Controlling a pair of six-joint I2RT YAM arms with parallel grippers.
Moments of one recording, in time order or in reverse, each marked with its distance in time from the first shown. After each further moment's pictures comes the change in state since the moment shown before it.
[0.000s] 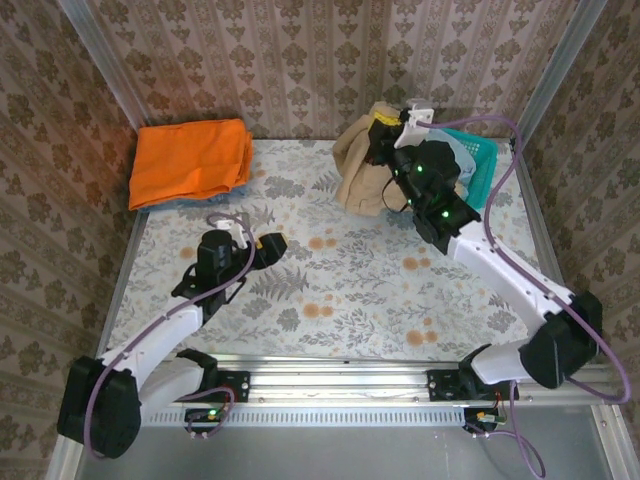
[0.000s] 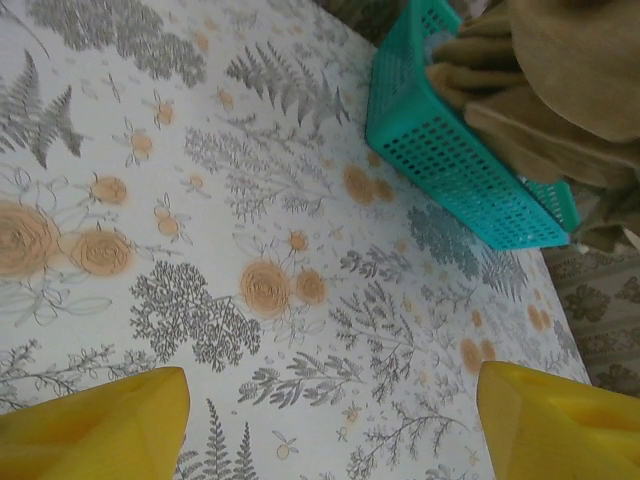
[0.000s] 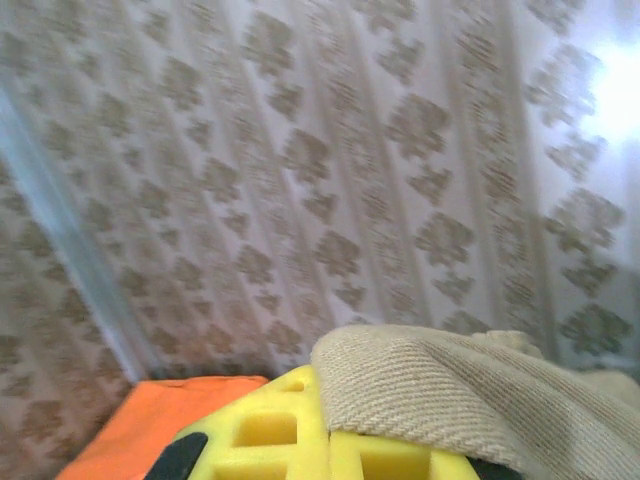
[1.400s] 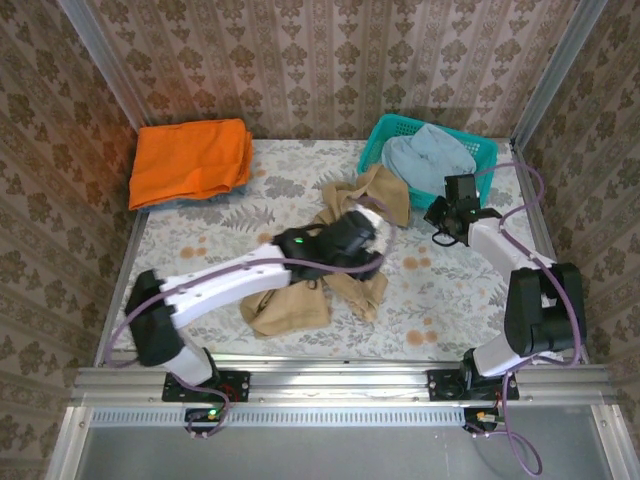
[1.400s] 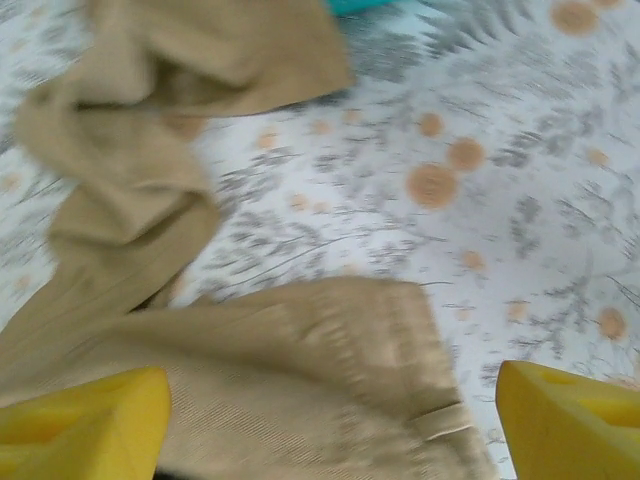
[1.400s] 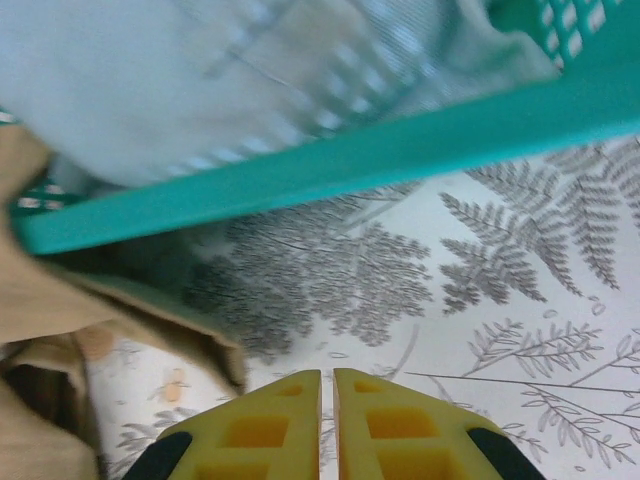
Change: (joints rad) left arm -0.749 0.669 0.996 -0.803 -0.539 0.419; right arm -0.486 0.177 -0.282 -0.613 -0.173 0.463
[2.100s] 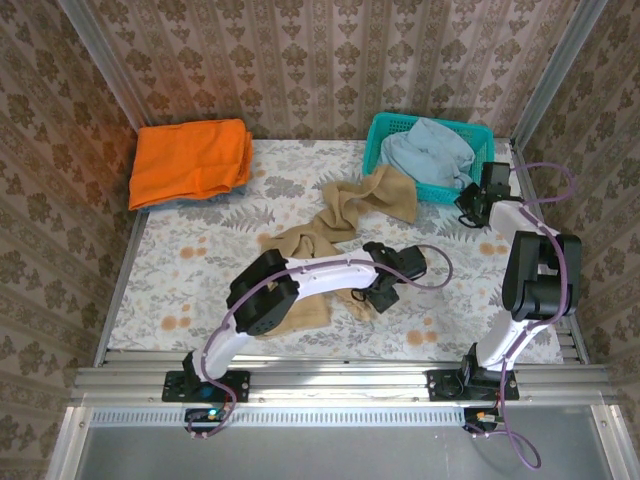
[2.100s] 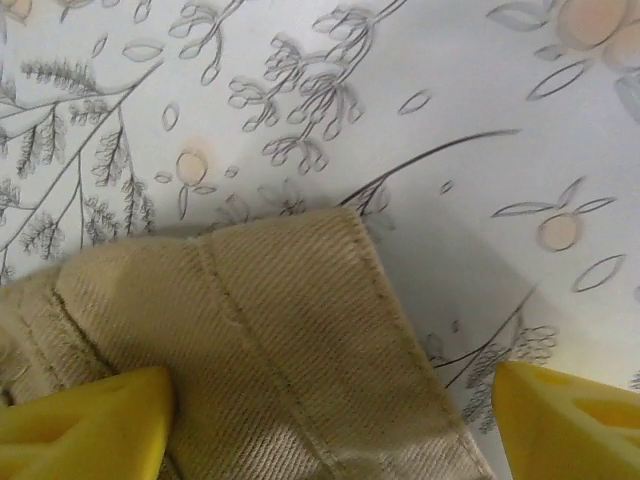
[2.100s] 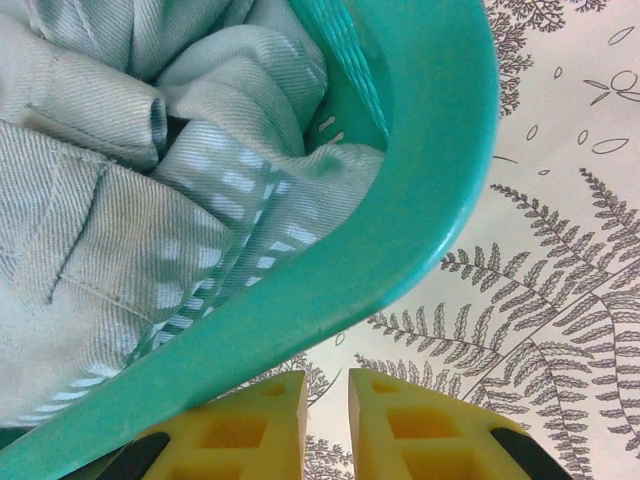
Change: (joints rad) left arm -0.024 0.561 0.277 -0.271 -0.010 0.061; right arm -0.229 0.209 0.153 0.077 -0.106 0.023
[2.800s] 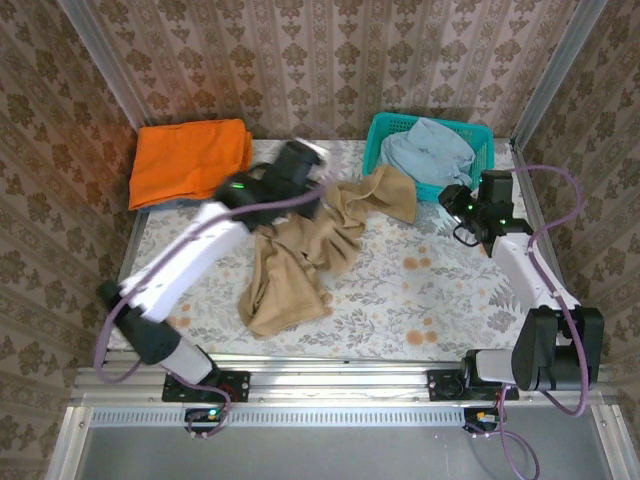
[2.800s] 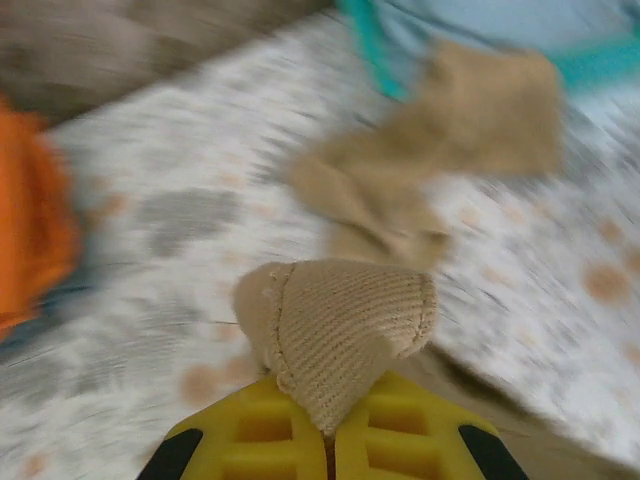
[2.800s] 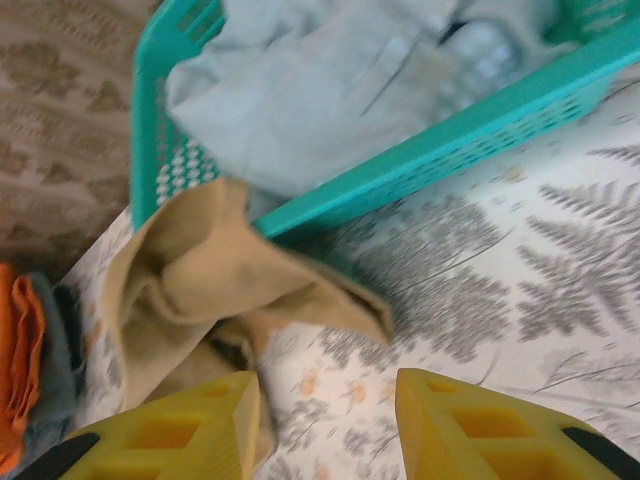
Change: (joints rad) left arm 0.440 -0.723 0.002 -0.027 -0.009 0.024; right arm 0.142 -0.431 -0.189 -0.016 -0.115 -0.008
